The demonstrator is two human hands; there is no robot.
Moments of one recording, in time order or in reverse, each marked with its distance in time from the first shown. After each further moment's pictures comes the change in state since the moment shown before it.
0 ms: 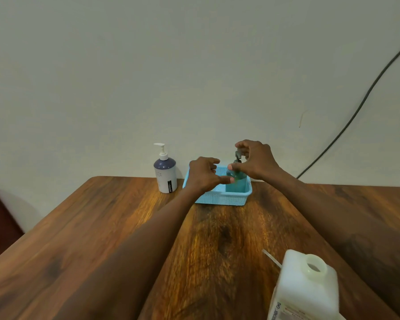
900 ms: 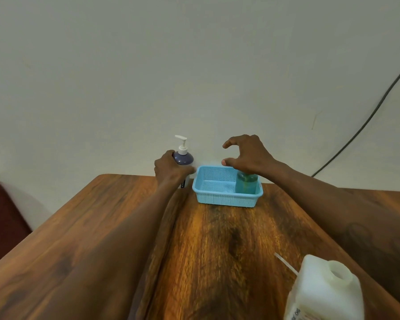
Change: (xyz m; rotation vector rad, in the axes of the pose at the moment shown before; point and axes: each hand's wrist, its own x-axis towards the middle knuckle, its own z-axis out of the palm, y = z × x) left_hand 0.016 -0.087 -0.062 -0.040 0.391 -0.175; right_hand 0.021 -0.039 0.020 -0.204 -0.066 -0.188
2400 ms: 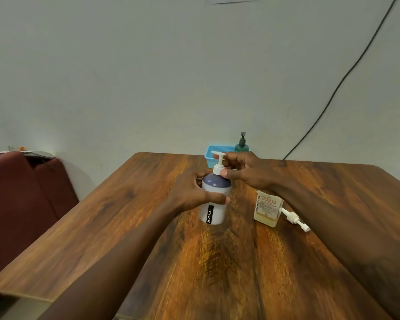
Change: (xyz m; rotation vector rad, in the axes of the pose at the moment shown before) left_hand -0.318 0.093 -0.199 -0.145 -0.538 0.199; right_hand -0.272 -0.150 -0.093 0.719 -0.344 -0.083
